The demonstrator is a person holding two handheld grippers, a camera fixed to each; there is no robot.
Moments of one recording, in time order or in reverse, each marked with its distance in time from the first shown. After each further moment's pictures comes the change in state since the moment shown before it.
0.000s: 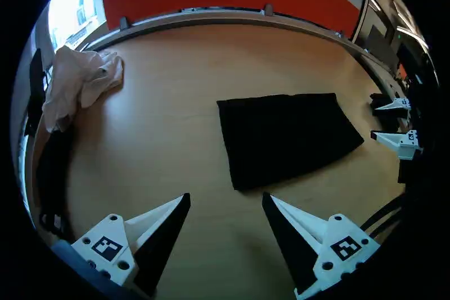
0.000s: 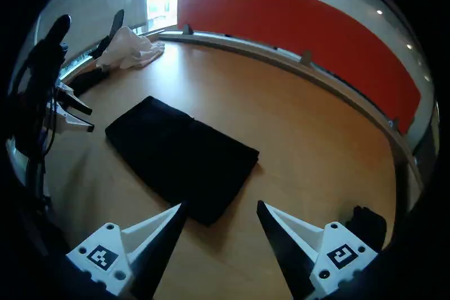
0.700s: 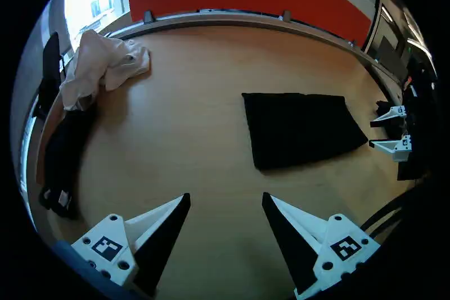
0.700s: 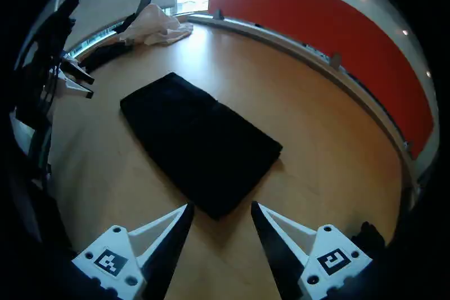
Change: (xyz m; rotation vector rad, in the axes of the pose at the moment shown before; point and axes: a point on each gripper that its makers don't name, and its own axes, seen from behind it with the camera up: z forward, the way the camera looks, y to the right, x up) left arm -0.026 -0.031 -0.033 0.063 0.012 -0.074; right arm -0.017 -0.012 0.011 0.107 -0.083 -0.146
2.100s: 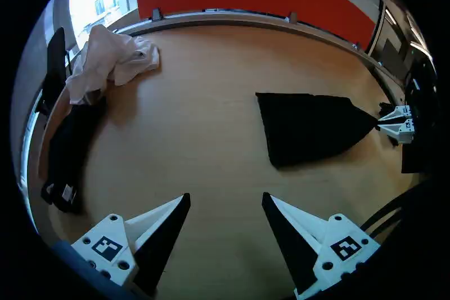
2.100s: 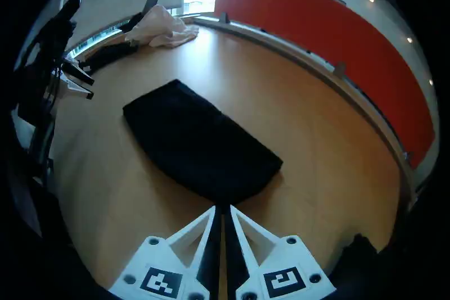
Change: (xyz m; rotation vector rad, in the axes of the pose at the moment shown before) left arm -0.005 -0.014 -0.007 0.017 0.001 -0.017; right arm 0.032 0.009 -0.007 -0.010 0.045 -0.042
